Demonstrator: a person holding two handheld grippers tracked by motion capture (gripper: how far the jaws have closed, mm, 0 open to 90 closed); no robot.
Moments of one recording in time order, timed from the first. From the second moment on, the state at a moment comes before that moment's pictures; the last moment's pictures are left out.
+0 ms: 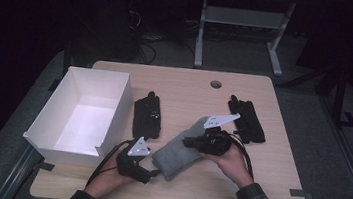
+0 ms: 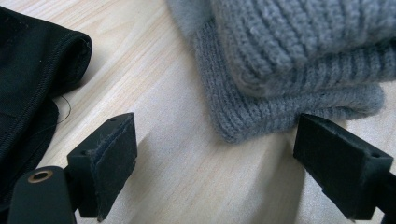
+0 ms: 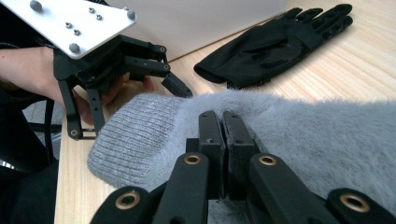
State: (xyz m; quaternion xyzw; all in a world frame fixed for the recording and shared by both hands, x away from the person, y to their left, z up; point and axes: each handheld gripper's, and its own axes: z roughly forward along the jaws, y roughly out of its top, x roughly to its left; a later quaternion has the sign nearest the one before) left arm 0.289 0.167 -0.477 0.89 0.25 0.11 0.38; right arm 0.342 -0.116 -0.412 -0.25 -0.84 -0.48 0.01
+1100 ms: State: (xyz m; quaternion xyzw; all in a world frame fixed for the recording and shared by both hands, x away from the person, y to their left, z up) left arm 0.288 0.167 -0.477 0.88 0.25 0.11 0.38; right arm 0.359 -0.156 -0.413 -0.30 -0.83 -0.47 -0.07
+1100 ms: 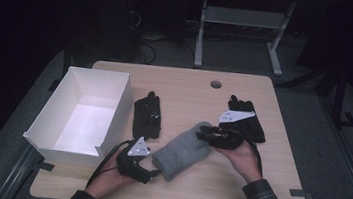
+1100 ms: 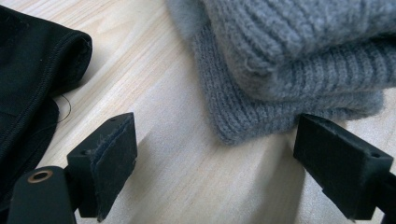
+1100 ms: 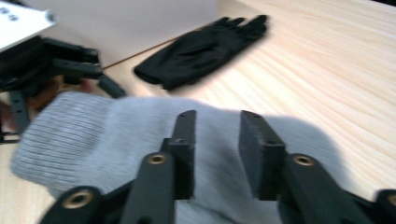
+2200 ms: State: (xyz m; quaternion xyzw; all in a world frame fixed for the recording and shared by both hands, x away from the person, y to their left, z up) left arm 0.288 0.167 -0.476 0.89 0.25 0.11 0.37; right arm 0.405 -0.150 -0.419 -0.32 -0.83 -0.45 -0.09
